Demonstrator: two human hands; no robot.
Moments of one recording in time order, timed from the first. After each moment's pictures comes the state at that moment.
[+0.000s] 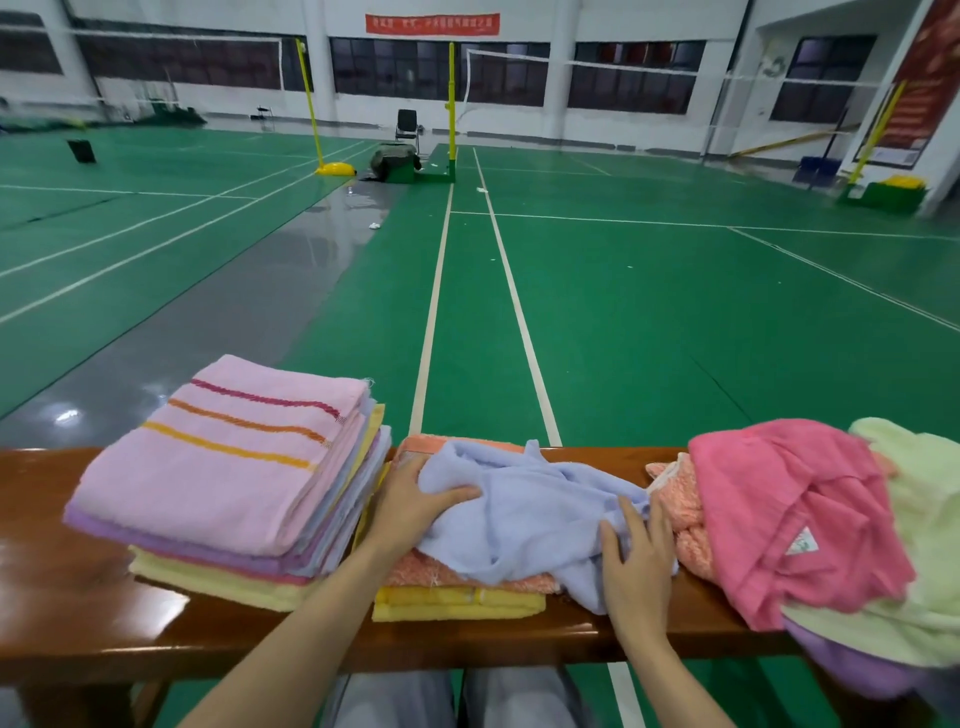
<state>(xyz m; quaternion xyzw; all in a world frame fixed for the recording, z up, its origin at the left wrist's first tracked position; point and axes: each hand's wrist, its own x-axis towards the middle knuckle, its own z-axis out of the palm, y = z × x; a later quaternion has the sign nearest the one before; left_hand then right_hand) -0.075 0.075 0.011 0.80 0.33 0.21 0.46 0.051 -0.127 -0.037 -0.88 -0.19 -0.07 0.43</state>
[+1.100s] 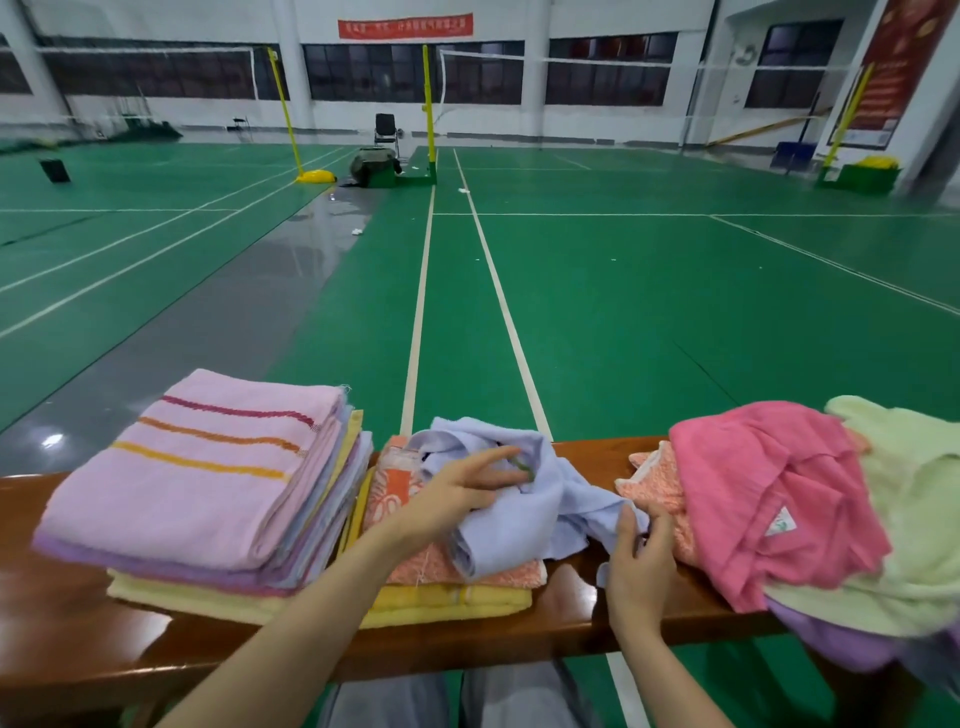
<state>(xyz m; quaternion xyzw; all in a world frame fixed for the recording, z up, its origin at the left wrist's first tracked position) -0.059 0.039 0.056 0.79 0.10 0.03 0.61 0.043 -0.132 -0.025 -0.75 -0.09 -0.10 0.64</state>
